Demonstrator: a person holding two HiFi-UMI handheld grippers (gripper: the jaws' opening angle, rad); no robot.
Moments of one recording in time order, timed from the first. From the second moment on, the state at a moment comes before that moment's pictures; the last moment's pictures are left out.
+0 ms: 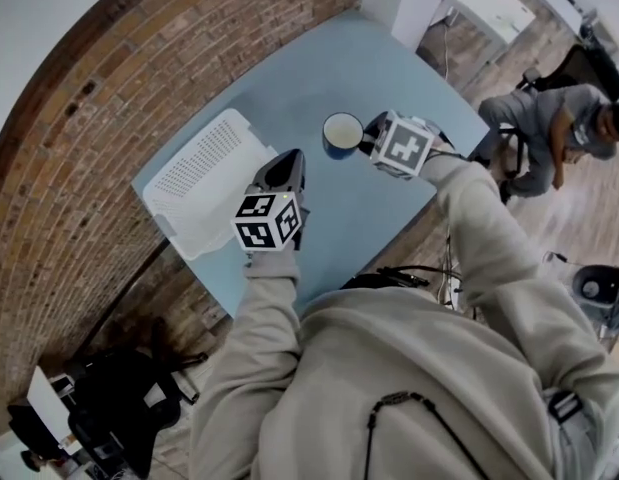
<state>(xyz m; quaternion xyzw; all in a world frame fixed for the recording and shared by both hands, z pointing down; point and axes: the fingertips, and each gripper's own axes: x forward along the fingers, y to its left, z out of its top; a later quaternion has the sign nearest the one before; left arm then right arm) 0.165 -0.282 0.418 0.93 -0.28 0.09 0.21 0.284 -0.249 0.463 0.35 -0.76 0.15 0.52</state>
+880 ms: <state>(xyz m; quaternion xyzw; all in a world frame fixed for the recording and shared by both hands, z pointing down) -0.112 -0.275 0.415 0.83 -0.52 0.07 0.20 0.007 -0.295 0.450 0.15 -0.84 0.01 0.51</state>
